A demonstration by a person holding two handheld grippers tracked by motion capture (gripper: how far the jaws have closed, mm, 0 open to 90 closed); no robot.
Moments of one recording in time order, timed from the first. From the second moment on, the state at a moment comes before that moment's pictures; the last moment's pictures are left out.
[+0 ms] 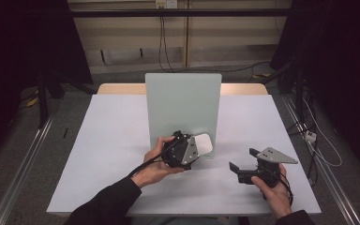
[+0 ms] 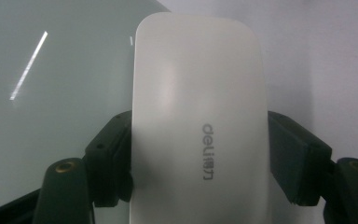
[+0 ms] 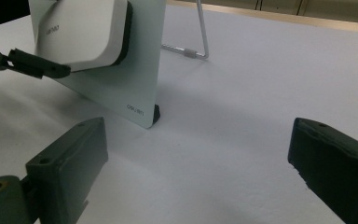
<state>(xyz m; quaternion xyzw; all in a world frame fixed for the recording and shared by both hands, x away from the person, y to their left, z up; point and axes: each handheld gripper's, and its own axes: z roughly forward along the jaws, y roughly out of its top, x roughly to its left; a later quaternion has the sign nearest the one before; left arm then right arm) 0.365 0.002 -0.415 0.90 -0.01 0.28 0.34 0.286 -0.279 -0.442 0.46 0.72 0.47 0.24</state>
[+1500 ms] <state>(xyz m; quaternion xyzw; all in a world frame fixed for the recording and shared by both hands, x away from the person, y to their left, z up) 0.395 0.056 -0.353 0.84 0.10 0.30 0.43 0.286 -0.279 -0.442 0.46 0.72 0.47 0.24</state>
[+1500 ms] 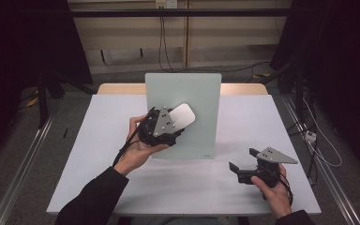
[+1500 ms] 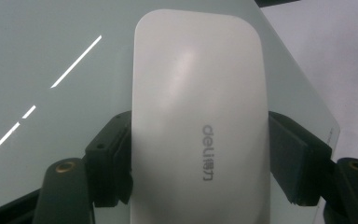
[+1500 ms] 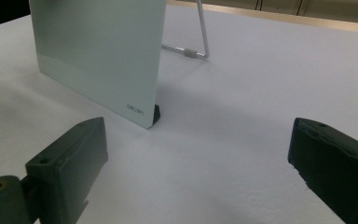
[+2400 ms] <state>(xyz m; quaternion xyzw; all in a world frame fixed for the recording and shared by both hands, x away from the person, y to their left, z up) 0.388 0.055 -0.367 0.86 0.11 0.27 0.42 0.286 -0.279 -0.442 0.46 0.72 0.47 0.24</state>
